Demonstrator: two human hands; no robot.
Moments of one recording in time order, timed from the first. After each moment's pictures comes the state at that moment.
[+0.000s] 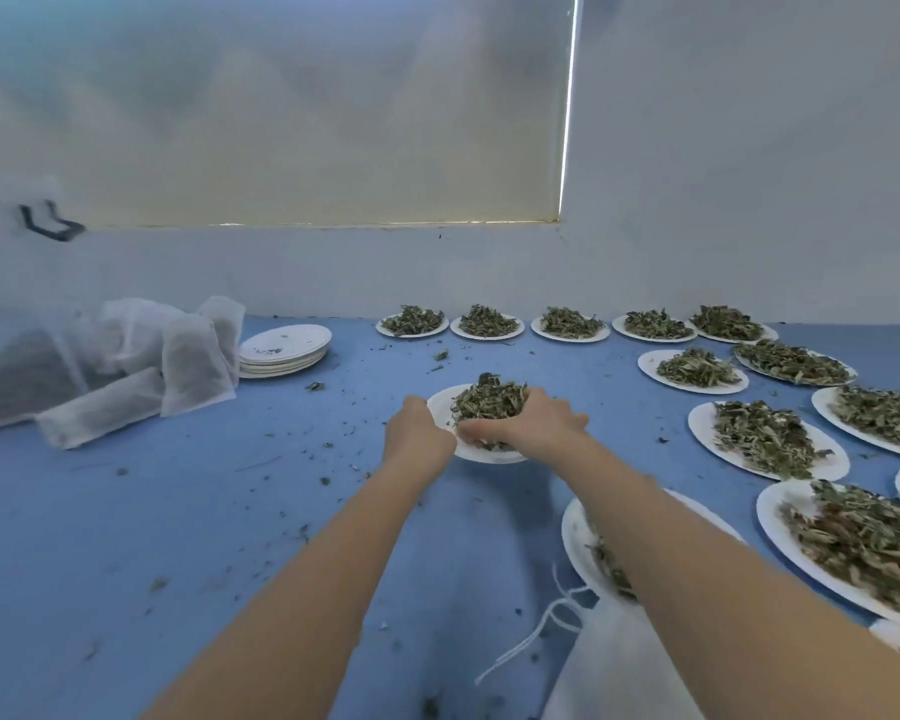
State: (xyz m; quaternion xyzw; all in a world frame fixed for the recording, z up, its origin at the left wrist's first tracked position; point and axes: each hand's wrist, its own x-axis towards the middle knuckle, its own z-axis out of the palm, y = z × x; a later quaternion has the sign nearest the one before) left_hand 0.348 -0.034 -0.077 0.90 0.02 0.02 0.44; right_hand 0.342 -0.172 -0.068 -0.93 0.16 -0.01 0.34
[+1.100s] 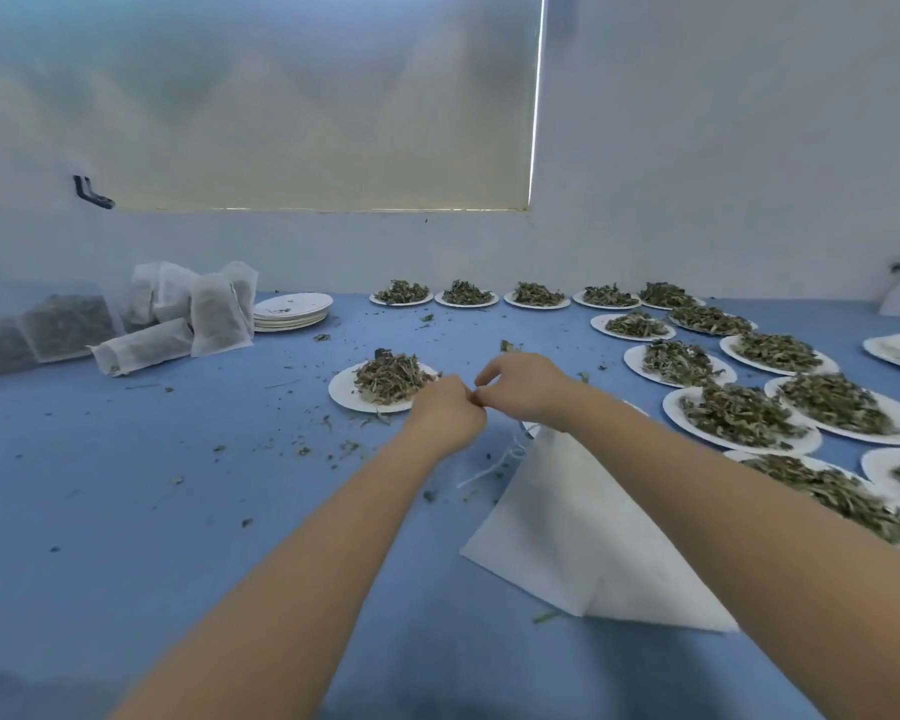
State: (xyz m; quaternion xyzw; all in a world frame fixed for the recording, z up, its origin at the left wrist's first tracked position) left_hand 0.197 -0.038 -0.074 0.94 -0.13 0.01 0.33; right_hand 0.185 -0.144 -0.044 -0.97 -0.01 -0.02 0.25
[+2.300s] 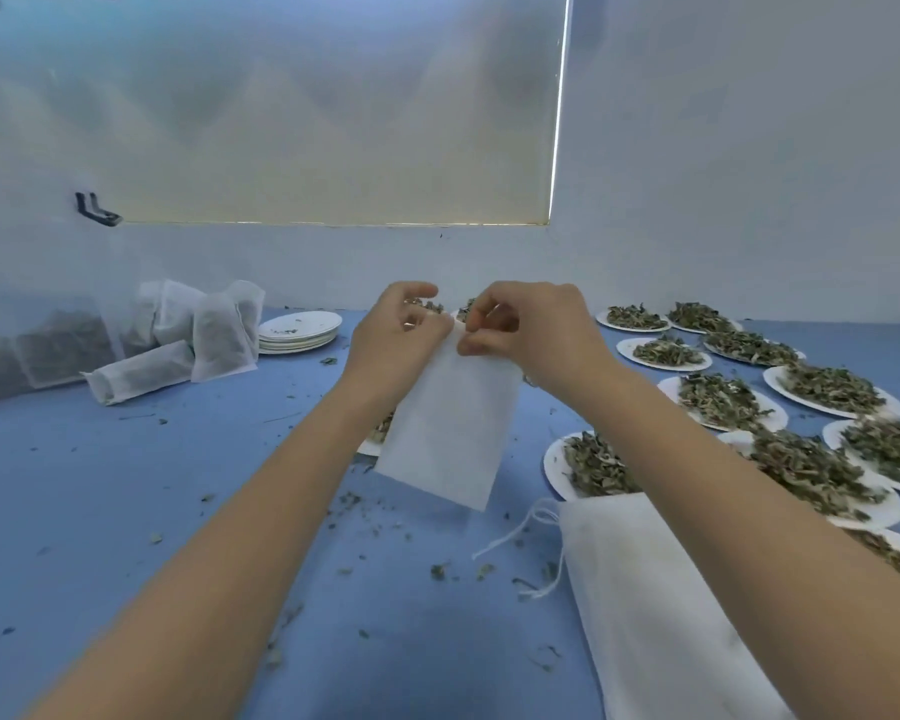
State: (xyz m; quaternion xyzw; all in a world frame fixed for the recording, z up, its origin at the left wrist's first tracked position) left_hand 0.242 0.002 -0.012 0.76 -0.17 0.18 0.60; right_hand 0.217 -0.147 0.010 -0.89 -0.17 -0.27 0.33
